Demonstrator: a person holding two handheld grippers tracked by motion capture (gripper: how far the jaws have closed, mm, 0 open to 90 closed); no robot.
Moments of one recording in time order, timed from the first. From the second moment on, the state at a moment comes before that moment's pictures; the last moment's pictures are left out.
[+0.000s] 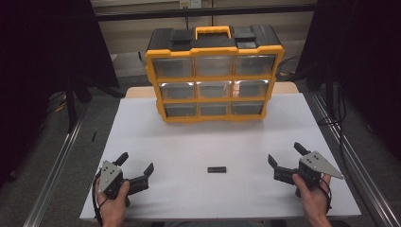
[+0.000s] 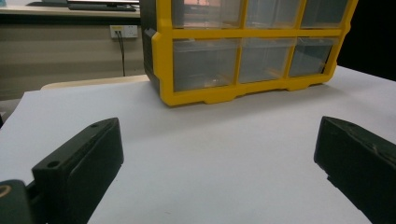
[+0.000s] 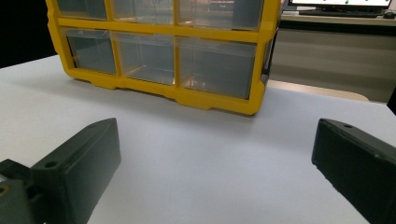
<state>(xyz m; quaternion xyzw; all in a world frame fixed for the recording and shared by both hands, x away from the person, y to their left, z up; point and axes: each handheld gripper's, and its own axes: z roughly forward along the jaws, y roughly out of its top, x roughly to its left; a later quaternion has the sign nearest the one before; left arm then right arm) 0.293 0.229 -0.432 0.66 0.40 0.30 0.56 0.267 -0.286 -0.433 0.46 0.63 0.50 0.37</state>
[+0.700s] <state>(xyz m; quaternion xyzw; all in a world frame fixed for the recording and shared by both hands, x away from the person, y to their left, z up) 0.292 0.229 -0.431 0.66 0.40 0.30 0.56 0.271 -0.277 -0.434 0.45 0.63 0.51 0.36</state>
